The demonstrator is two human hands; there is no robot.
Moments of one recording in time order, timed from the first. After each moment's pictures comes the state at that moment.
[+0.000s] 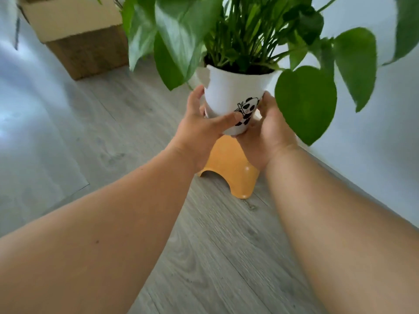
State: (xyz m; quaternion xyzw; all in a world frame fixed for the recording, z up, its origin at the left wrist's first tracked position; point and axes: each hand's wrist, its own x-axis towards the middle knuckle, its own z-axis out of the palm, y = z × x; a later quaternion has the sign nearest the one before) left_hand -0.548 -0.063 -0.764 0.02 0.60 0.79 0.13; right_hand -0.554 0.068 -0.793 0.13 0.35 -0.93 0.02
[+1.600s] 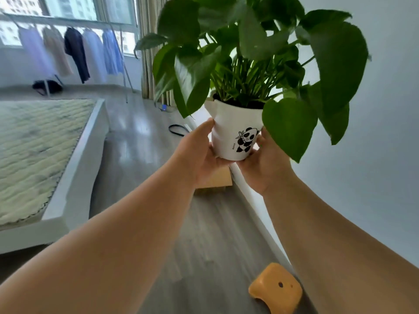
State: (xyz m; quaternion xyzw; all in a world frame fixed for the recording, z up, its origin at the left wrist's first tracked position) left_hand -0.491 -0.388 -0.035 -0.07 0.42 0.91 0.04; right_hand -0.526 -0.260 -0.055 0.00 0.39 -0.91 0.13
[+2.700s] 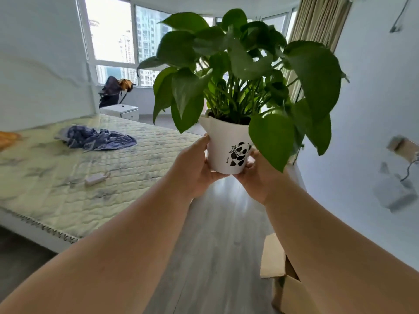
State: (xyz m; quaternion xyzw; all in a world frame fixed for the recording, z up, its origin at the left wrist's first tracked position) left_hand -0.708 -0.744 0.009 -0.16 0.41 0.84 -0.30; right_hand -0.821 -0.653 0.006 -0.19 0.40 -0.80 0.40
